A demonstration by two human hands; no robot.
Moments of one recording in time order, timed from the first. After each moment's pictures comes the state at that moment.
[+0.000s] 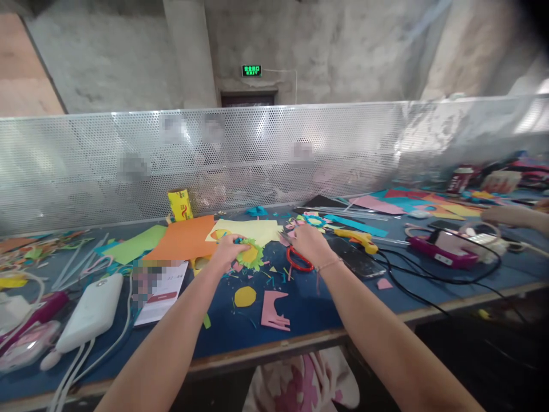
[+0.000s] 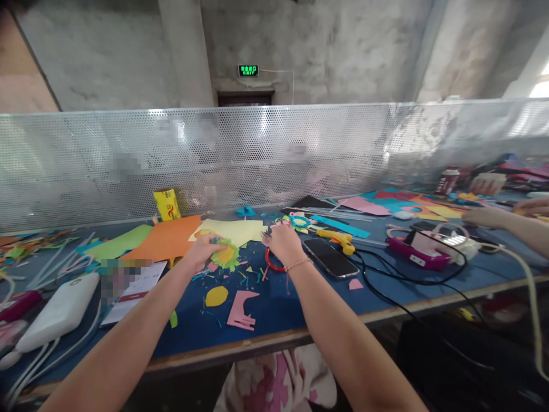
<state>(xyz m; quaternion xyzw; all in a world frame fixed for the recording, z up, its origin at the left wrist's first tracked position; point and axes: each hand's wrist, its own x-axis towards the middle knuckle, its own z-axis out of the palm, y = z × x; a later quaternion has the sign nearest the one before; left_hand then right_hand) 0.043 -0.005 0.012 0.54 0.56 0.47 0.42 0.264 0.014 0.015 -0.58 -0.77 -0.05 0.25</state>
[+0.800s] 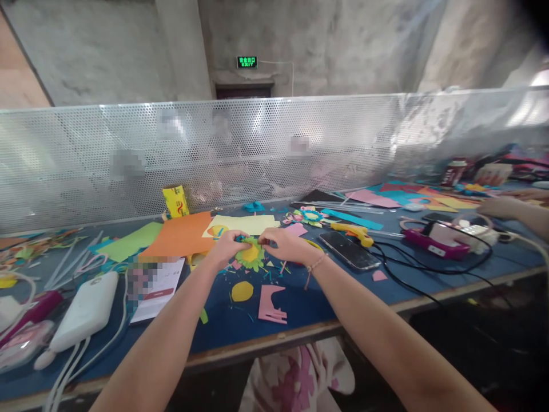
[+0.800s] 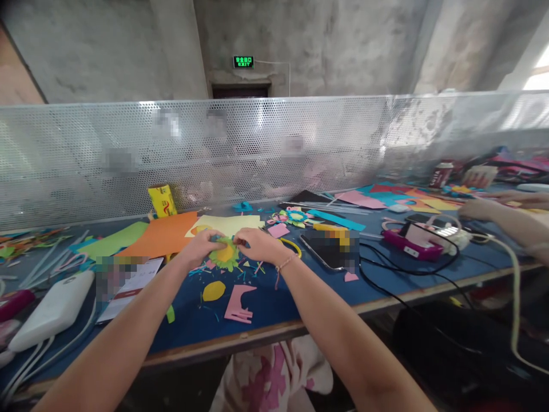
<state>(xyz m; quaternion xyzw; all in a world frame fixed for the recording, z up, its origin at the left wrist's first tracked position) 0.043 -0.009 0.014 0.65 0.50 0.41 0.39 0.236 0.001 0.015 -0.27 -0.92 0.04 0.30</state>
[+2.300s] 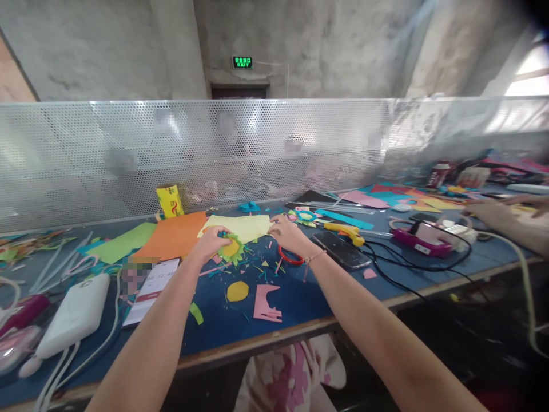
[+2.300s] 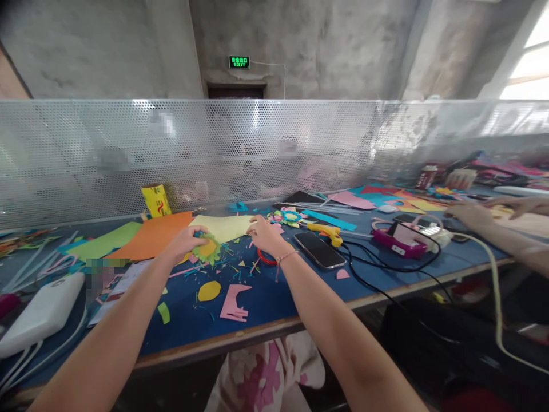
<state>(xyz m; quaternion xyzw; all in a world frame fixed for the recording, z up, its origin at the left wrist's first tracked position) 0.012 0.004 0.021 0.67 0.57 0.39 0.29 0.255 0.027 0.007 -0.46 -0.83 0.01 0.32</state>
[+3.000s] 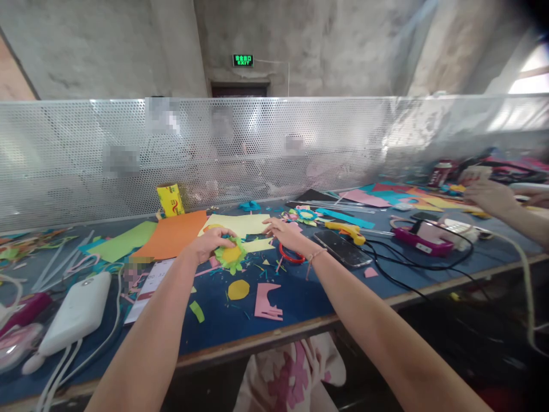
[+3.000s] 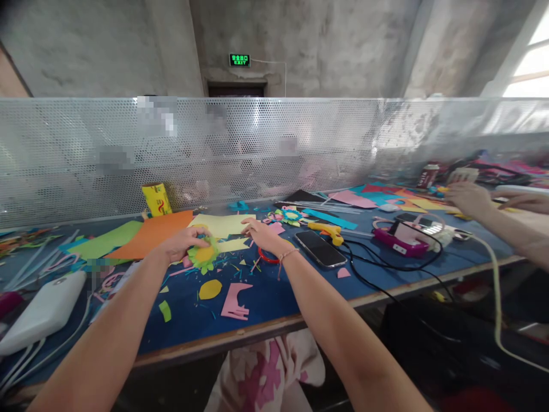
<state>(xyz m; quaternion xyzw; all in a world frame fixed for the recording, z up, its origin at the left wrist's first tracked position) 0.012 -0.015 0.039 0.58 0.51 0.33 0.54 0.253 0.033 -0.001 -0.40 -0.78 0.30 0.36</state>
